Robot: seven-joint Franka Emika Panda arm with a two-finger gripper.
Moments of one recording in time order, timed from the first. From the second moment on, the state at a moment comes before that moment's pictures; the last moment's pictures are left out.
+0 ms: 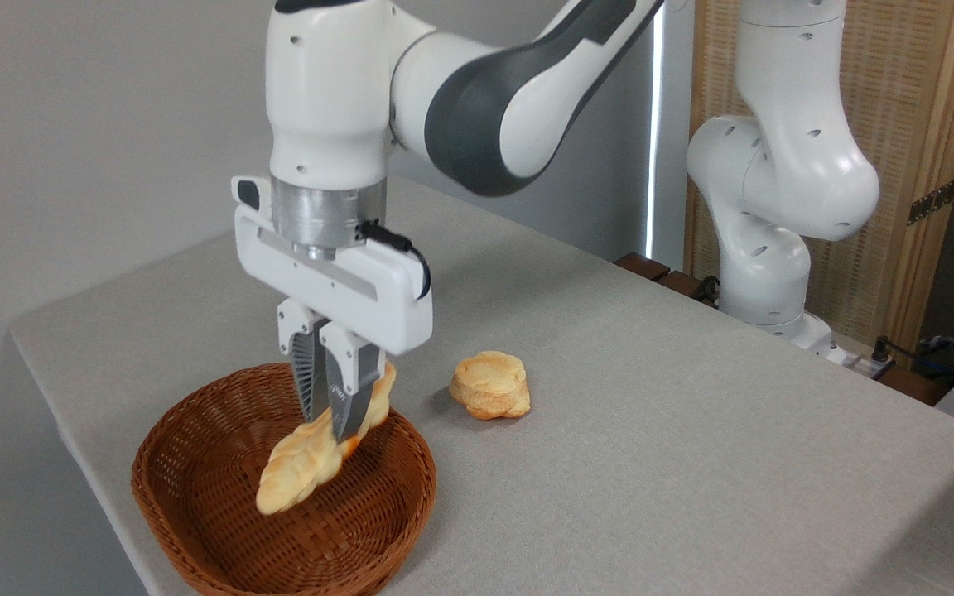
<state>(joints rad) -0.16 0.01 0.11 -1.94 -0.10 2.16 0.57</state>
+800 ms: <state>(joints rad) -0.19 -0.18 0.11 -2.09 -0.16 1.98 0.66</state>
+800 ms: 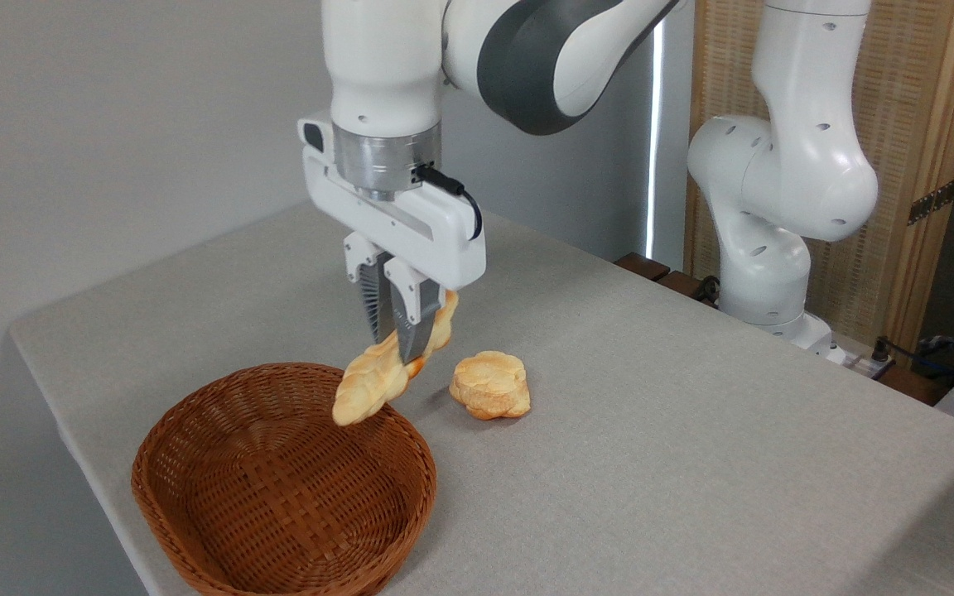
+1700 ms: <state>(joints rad) -0.30 -0.29 0.11 -2.21 -0.16 1.87 0.74</state>
